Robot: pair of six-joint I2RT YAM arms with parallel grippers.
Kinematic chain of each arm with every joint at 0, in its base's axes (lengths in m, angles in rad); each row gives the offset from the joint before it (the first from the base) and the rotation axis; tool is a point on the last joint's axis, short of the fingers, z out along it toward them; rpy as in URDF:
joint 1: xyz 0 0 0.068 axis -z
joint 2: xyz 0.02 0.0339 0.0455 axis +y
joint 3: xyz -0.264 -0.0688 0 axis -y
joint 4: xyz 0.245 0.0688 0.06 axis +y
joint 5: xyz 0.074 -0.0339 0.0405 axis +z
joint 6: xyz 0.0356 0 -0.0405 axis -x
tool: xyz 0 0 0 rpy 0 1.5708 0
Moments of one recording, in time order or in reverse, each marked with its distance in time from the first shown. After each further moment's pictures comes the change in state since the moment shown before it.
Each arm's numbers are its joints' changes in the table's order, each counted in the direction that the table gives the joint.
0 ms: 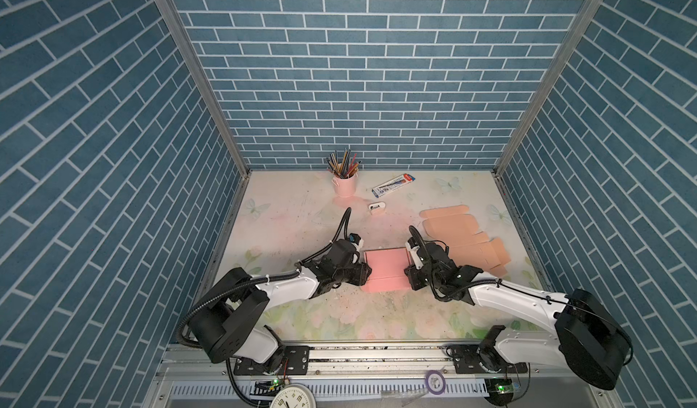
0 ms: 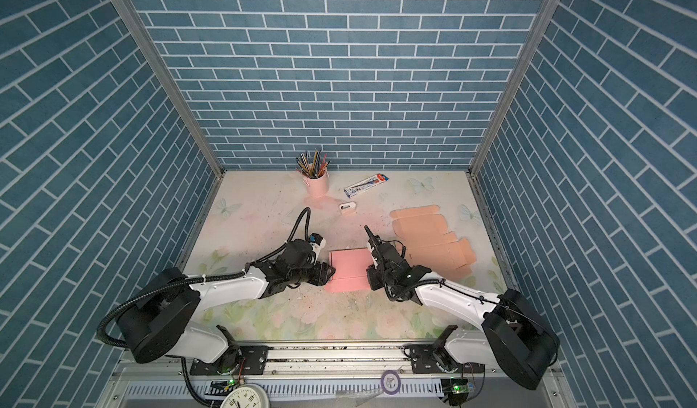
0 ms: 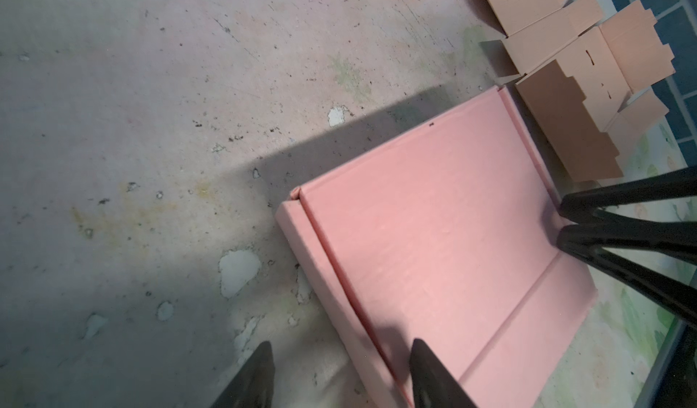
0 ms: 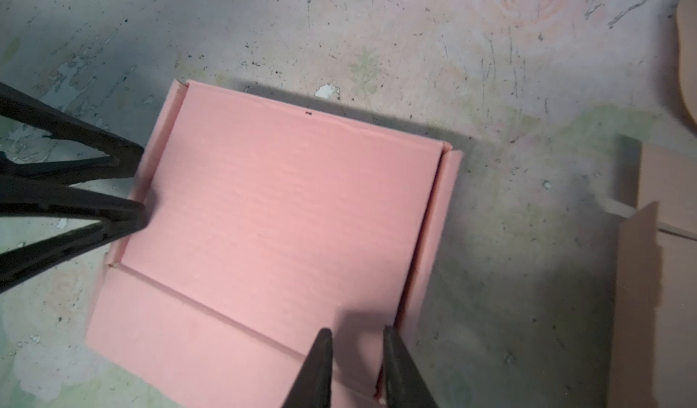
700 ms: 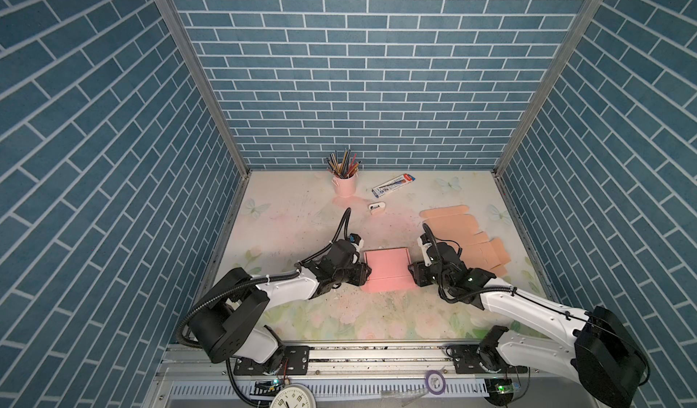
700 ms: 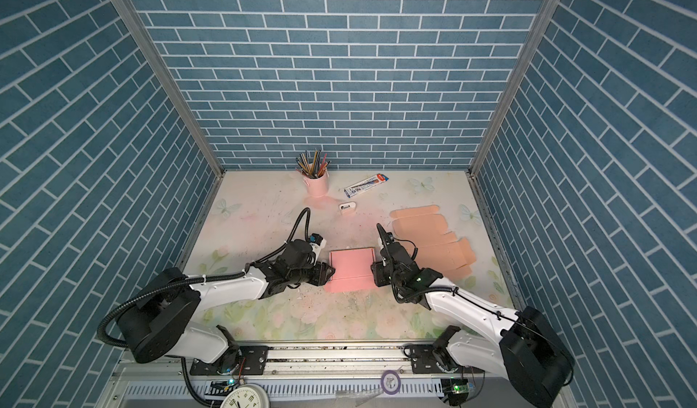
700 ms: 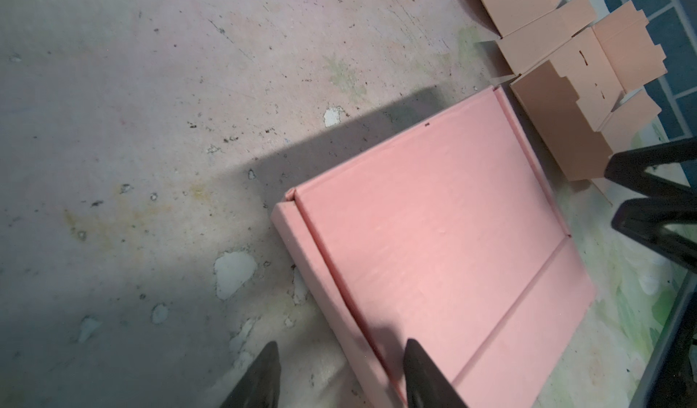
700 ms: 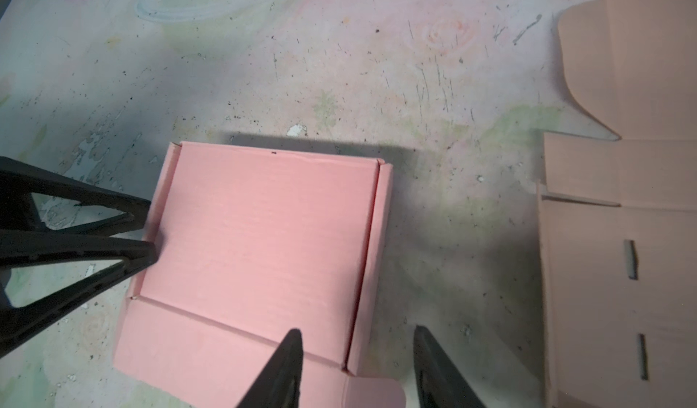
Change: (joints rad) left arm 0.000 0.000 -0.006 -0.016 -0.012 0.000; right arm 0.056 -0.113 -0.044 0.008 -0.023 -0.114
